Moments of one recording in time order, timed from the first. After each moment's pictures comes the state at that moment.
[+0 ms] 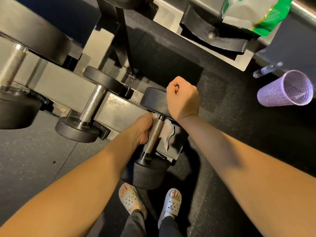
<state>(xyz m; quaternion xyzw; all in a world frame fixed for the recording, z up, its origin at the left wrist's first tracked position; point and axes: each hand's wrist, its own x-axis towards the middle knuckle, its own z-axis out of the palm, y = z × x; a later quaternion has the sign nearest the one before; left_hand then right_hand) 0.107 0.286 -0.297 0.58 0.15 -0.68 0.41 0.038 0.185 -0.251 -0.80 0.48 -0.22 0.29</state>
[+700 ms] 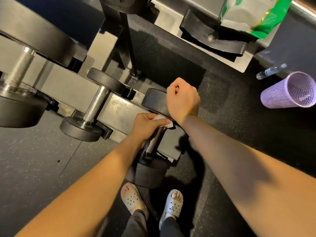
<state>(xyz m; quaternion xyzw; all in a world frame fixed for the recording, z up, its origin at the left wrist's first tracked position) 0.095 0.300 -0.288 0.71 -0.07 -0.53 0.46 0.039 0.187 -0.236 -0.80 0.51 -0.14 0.28</state>
